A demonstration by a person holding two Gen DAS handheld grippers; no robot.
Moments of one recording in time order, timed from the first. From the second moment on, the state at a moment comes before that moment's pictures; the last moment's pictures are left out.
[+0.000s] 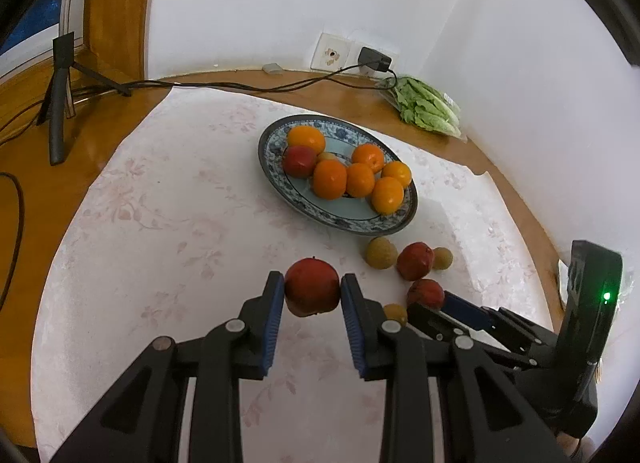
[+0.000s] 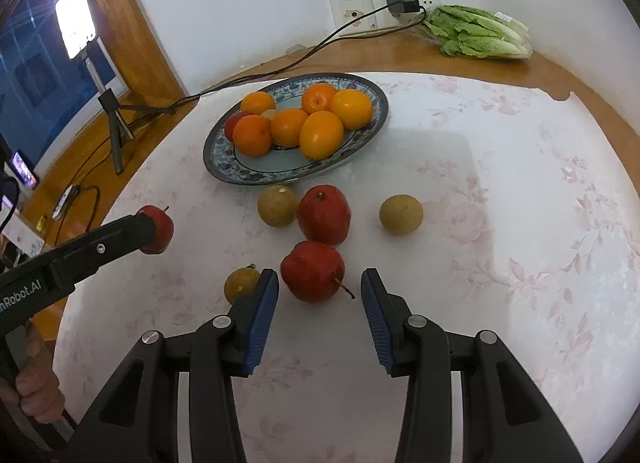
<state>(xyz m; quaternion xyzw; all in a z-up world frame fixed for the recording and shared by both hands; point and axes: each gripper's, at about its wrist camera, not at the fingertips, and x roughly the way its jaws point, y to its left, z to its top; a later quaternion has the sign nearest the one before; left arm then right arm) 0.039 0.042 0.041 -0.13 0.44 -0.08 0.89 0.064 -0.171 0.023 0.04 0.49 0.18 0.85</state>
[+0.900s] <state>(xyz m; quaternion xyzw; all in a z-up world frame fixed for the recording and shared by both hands) 0.036 0.045 0.039 -0.14 0.44 -0.09 0.88 0.063 -0.172 0.023 0.04 0.48 0.17 0.86</state>
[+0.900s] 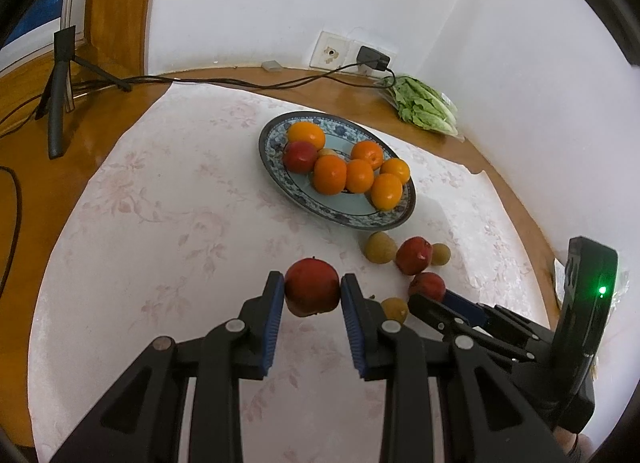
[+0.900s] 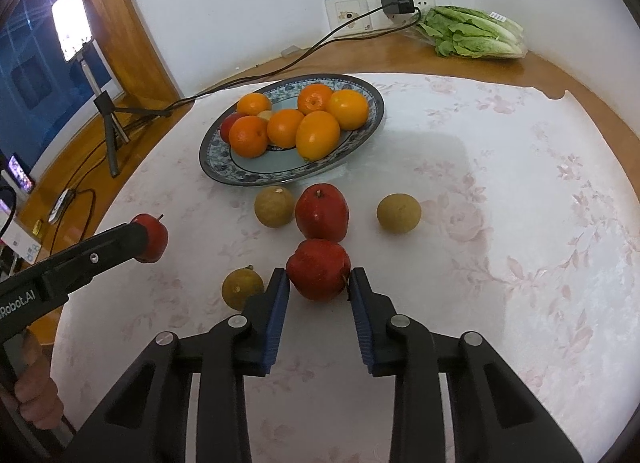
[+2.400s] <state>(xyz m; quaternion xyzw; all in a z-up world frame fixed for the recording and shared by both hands) 0.070 0.041 0.076 -0.13 0.42 -0.08 0.89 0.073 -0.183 0.066 0.02 0.45 0.23 0.86</state>
